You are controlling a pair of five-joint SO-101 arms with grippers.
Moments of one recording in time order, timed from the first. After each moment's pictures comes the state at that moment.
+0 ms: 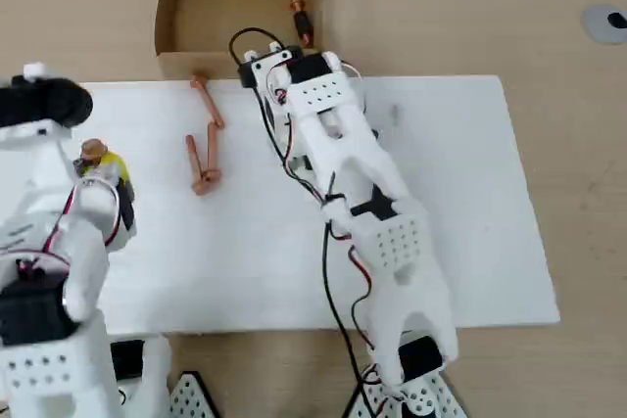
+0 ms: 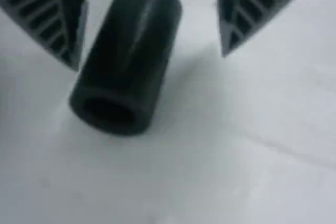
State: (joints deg) left arm -11.7 -64.9 34.9 73.1 -8.0; right arm -26.0 46.7 -38.9 93.3 -9.3
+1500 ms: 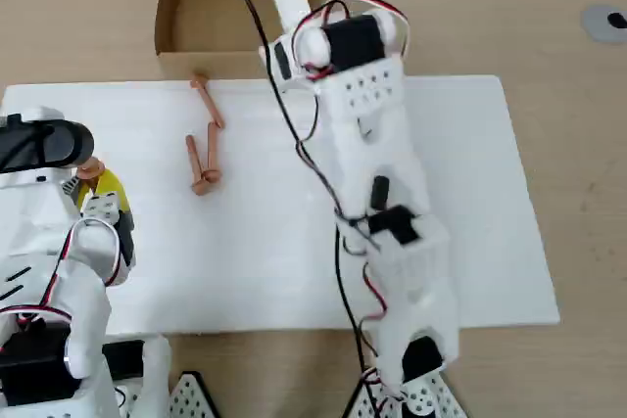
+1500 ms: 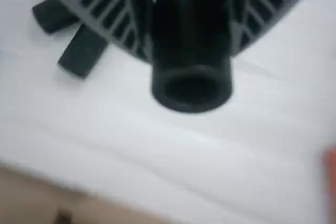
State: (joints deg) left arm -11.7 -76.0 37.9 76.2 -10.0; right arm -27.2 30.7 -69.6 101.6 -7.7
